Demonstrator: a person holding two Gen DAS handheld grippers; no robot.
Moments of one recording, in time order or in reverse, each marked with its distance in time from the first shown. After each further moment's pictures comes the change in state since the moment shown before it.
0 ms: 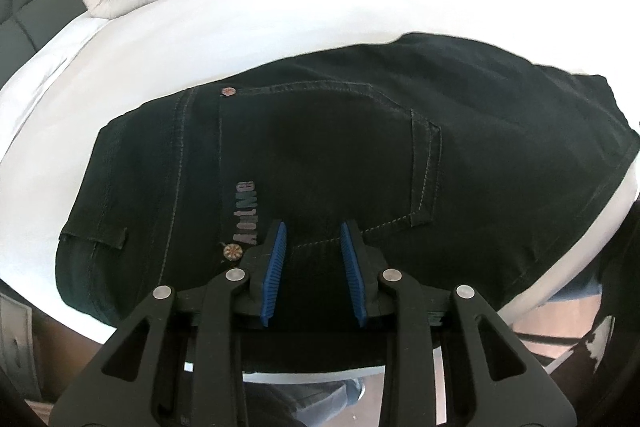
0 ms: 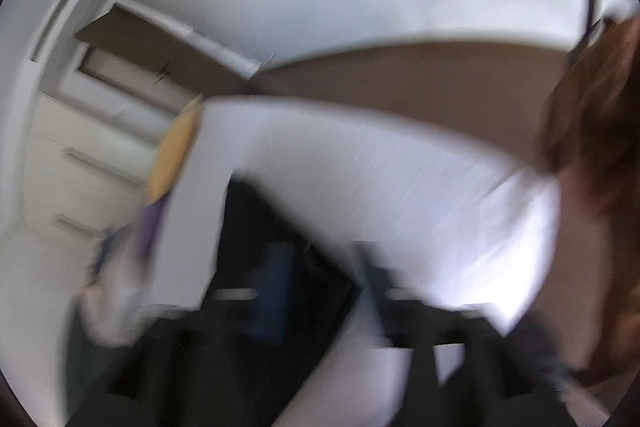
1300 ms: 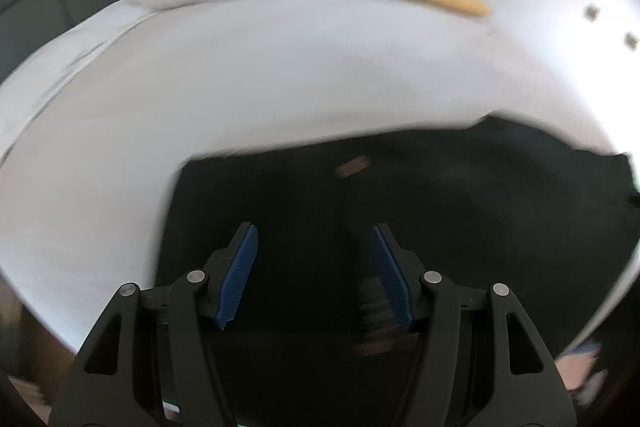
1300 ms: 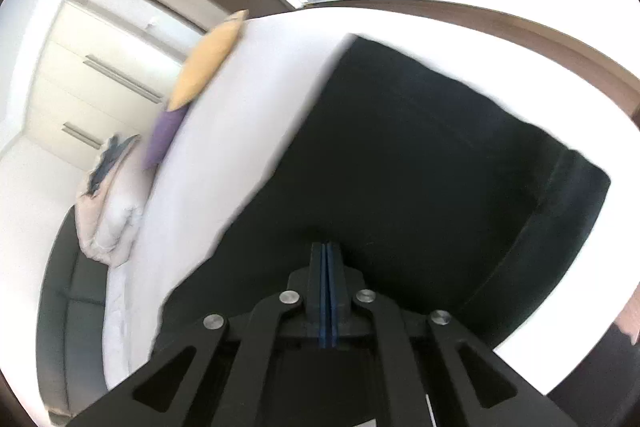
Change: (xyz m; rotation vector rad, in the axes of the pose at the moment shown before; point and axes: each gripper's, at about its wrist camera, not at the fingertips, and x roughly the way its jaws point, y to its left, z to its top) left arm 0.000 0.063 0.049 -0.138 -0.099 -0.007; right arm 0.075 0.091 -0.081 -0.243 0.294 0.171
